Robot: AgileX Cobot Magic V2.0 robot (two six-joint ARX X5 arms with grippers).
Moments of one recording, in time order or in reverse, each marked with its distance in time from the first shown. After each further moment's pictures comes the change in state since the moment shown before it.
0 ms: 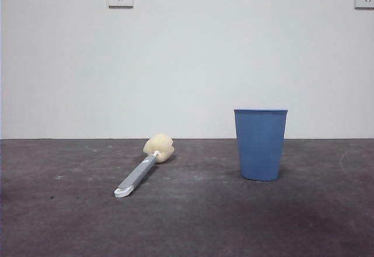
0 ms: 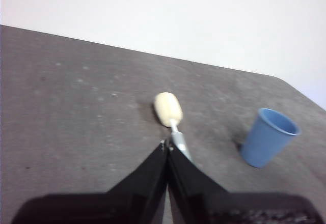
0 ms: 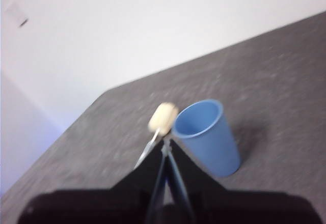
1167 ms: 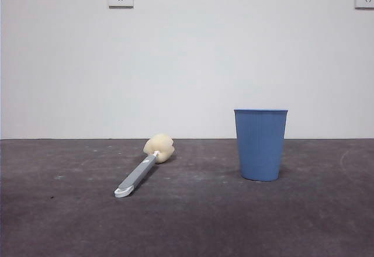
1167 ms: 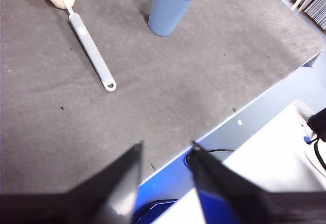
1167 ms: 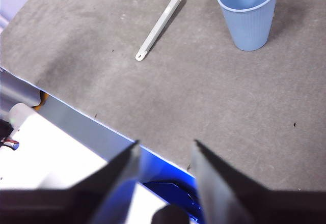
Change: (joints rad) left arm -0.045 0.303 0.423 -0.711 0.305 0.392; right arm 0.040 0.404 0.611 -0.930 -0.126 -0.533
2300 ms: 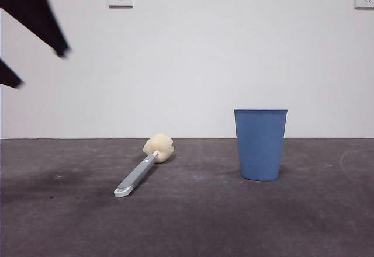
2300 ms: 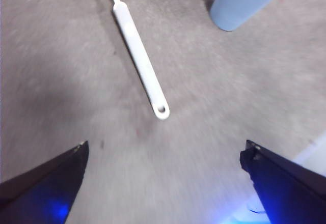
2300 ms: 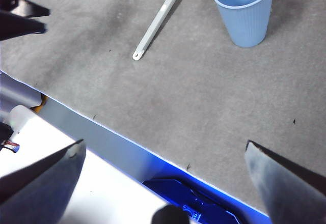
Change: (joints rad) left arm -0.310 0.591 0.000 0.522 -0.369 -0.202; right arm 0.000 0.035 0.000 0.008 0.003 0.013
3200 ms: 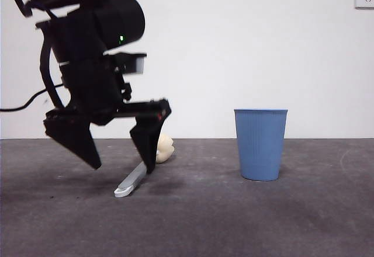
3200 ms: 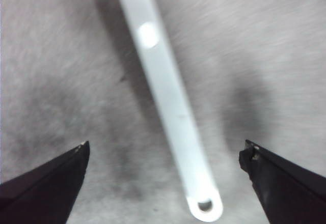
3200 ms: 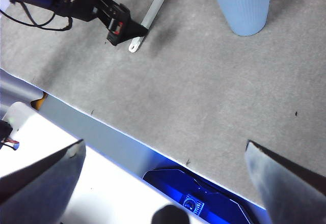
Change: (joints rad) left arm -0.243 0.743 0.285 0.187 -0.402 -0.140; right arm 0.000 0.053 0.000 0.000 0.000 0.000
